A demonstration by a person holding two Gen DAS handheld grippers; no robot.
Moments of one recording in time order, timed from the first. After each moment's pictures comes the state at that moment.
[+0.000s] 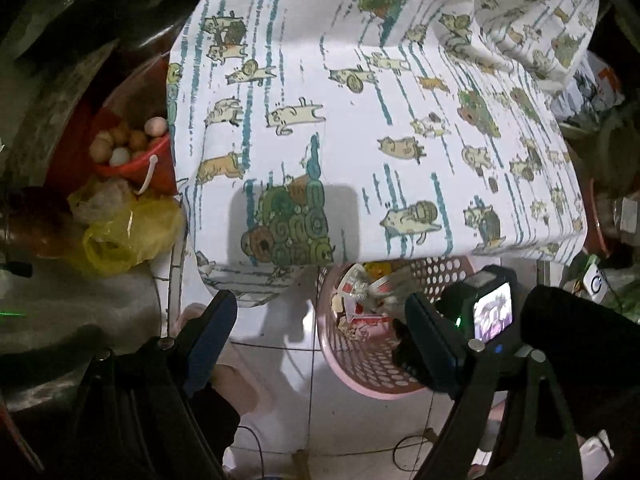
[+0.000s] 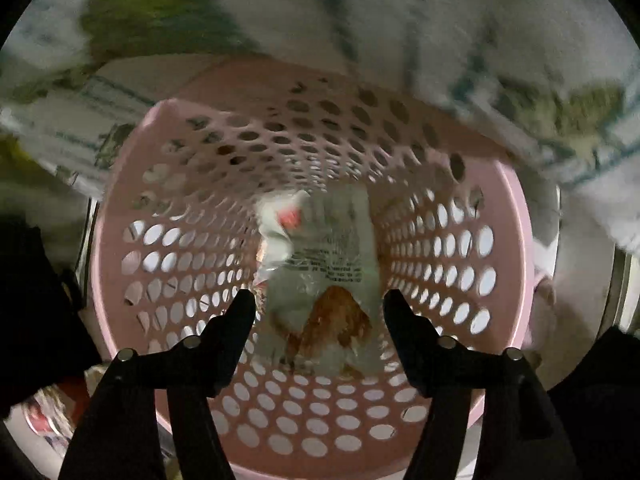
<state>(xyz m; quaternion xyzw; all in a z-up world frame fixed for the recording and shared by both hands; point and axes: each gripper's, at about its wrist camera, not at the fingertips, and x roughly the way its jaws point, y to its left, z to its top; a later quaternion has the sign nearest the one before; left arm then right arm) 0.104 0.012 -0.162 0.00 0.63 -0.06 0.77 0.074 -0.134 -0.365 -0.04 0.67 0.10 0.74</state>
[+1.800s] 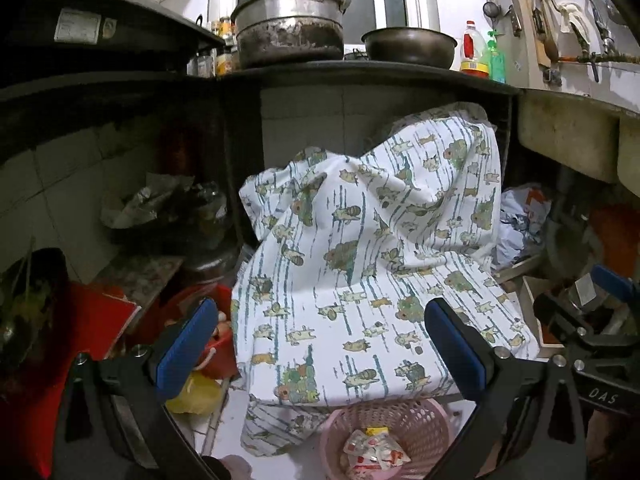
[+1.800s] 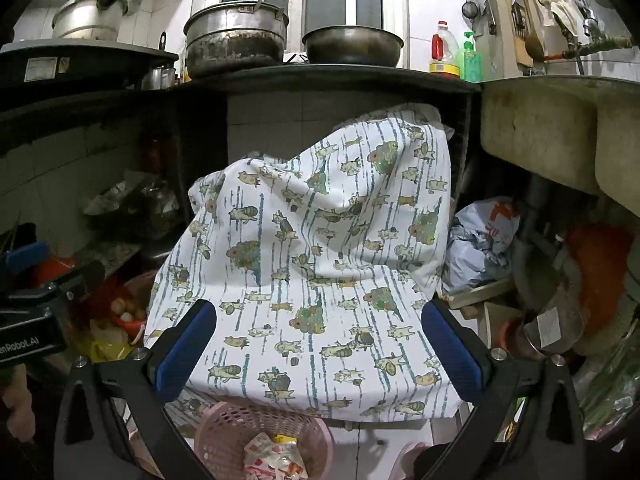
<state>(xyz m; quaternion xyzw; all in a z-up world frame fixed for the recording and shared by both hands) -0.023 -0.002 0.018 0.03 0.25 -0.05 0.97 -0.049 -0.203 0.006 -0.02 0.23 -0.01 0.97</state>
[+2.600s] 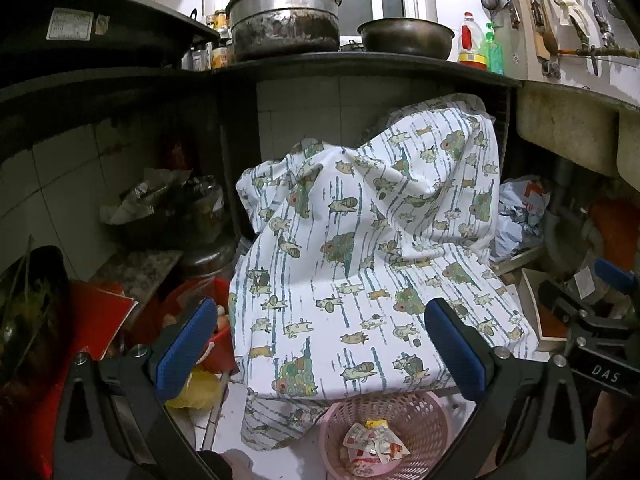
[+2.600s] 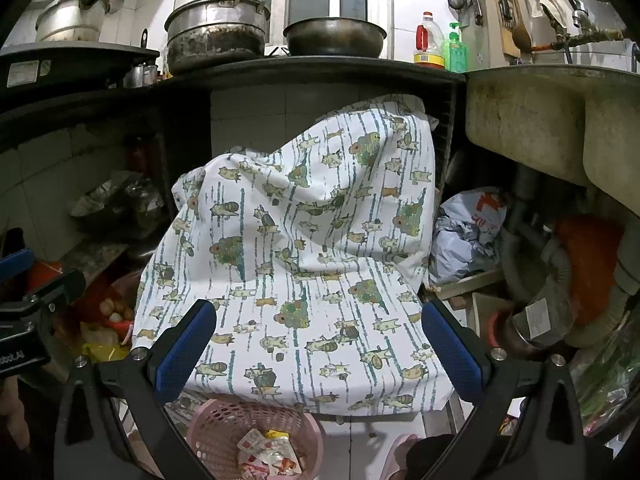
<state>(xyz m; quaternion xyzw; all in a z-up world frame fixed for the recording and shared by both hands) -0.020 -0.005 0.014 0.03 0.27 -0.05 0.96 -0.044 -0.215 0.006 -0.01 0.24 -0.04 0.97</state>
